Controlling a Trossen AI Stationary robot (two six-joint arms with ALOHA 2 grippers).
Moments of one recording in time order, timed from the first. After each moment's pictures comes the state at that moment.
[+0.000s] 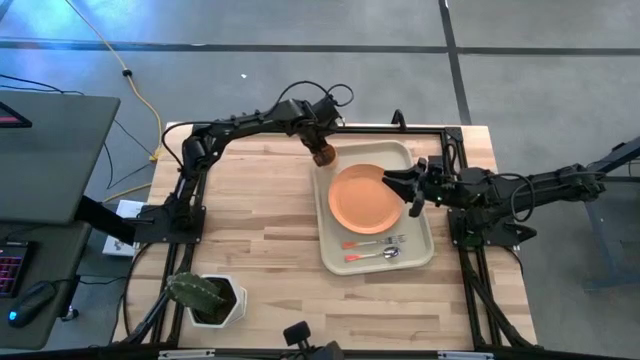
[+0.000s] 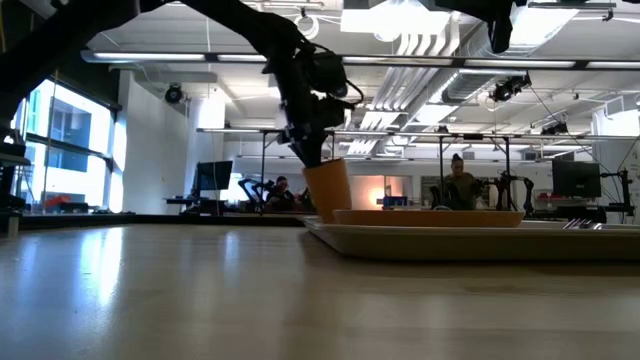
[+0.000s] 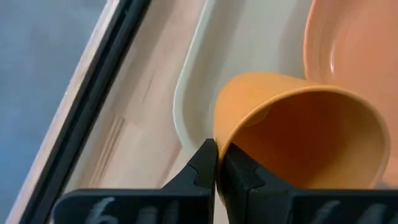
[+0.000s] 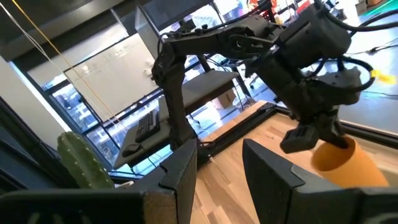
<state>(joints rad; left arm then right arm) 0.50 2.13 1.88 -0.95 -0.05 0.08 0.14 0.75 0.59 0.21 0.43 0.49</state>
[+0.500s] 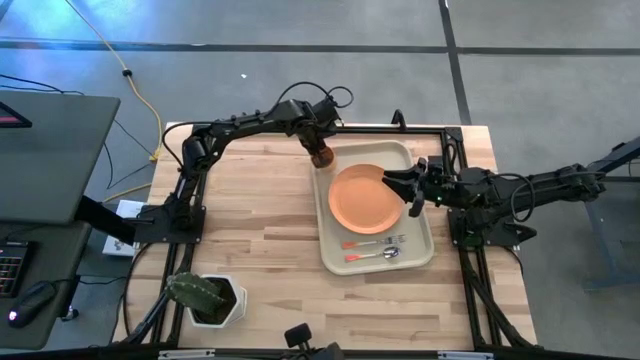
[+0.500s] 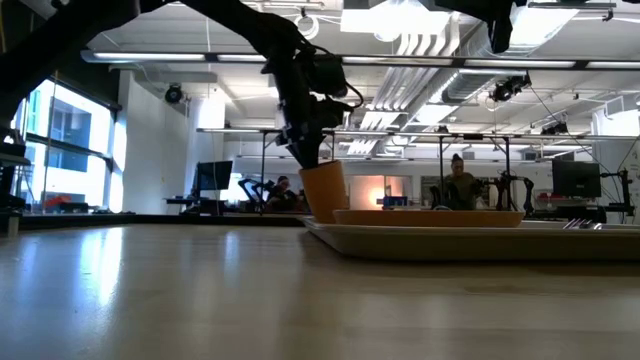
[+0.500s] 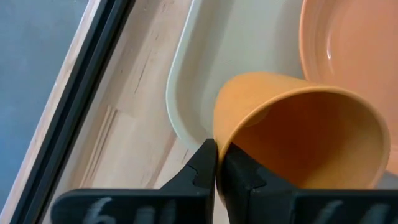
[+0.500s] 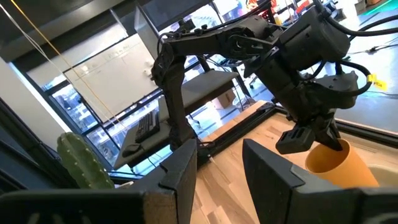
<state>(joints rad) 0.50 2.13 1.88 -0.97 -0.04 0.09 0.14 0.75 0.59 0.21 0.43 0.50</state>
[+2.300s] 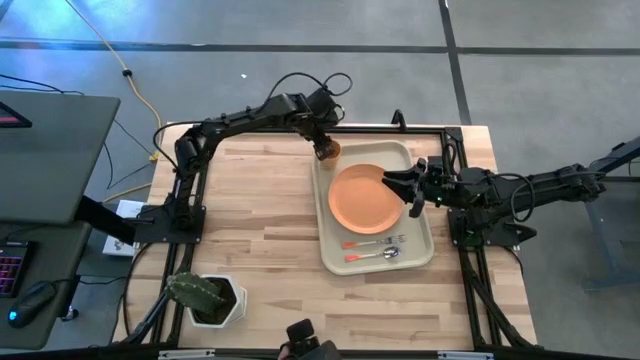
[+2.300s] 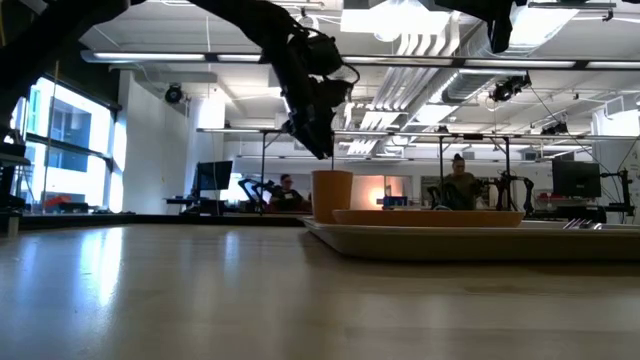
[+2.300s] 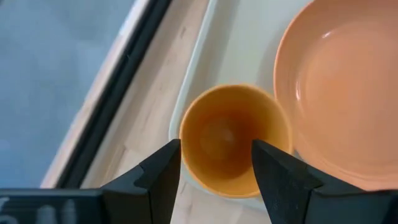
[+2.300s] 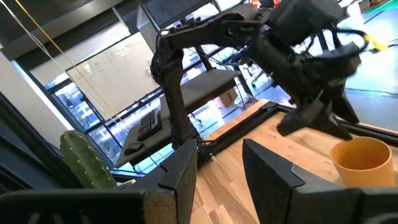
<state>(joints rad) 0.51 2.07 1.88 -0.88 0.01 0.10 0.14 0.75 0.59 0.21 0.42 0.50</state>
